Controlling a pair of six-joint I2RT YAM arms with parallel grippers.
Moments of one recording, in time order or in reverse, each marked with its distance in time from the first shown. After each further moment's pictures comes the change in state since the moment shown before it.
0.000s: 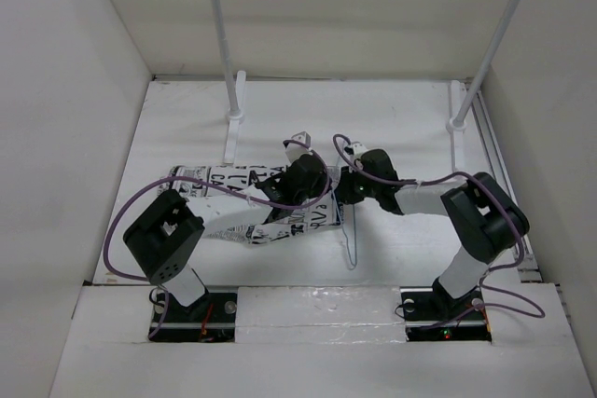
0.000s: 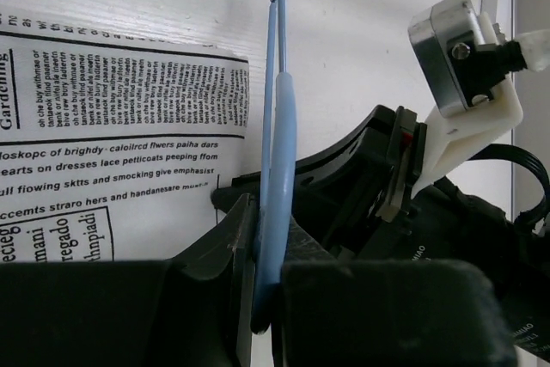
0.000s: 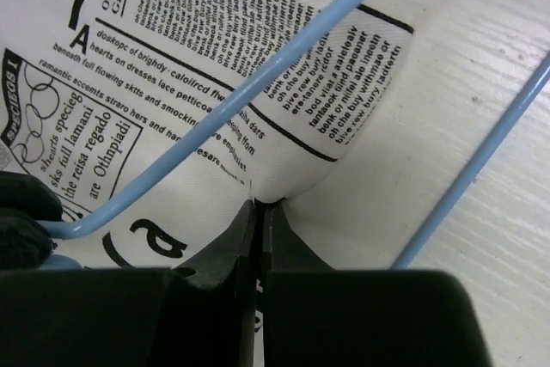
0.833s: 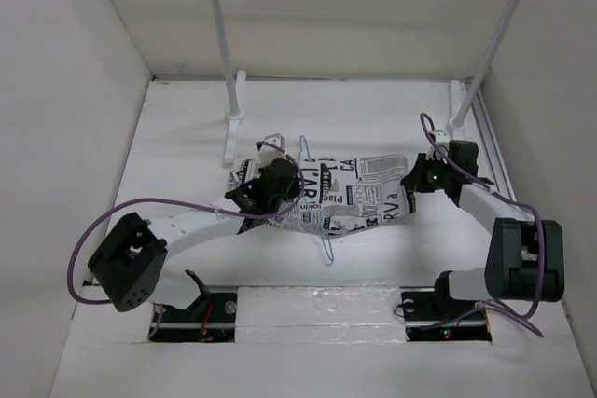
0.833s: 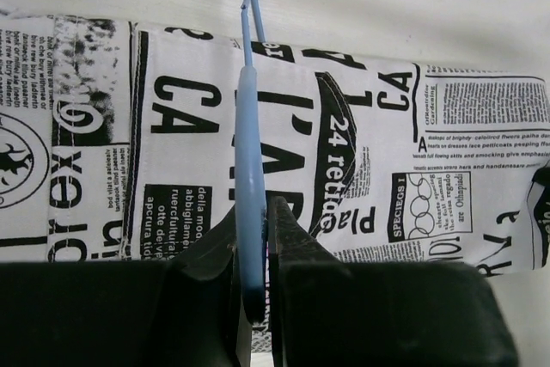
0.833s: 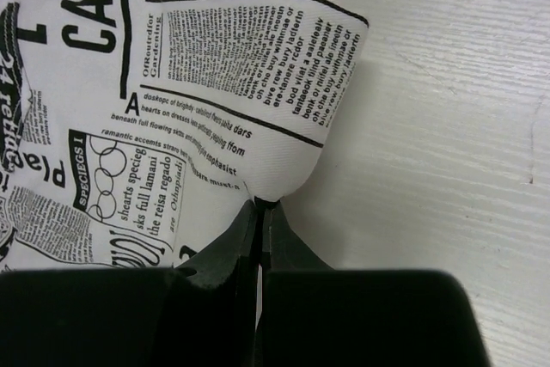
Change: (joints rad) left arm 0.075 -0.232 -0.162 -0.081 -0.119 0.164; right arm -0.606 -0.337 -0.052 -0.373 -0.200 -0.240
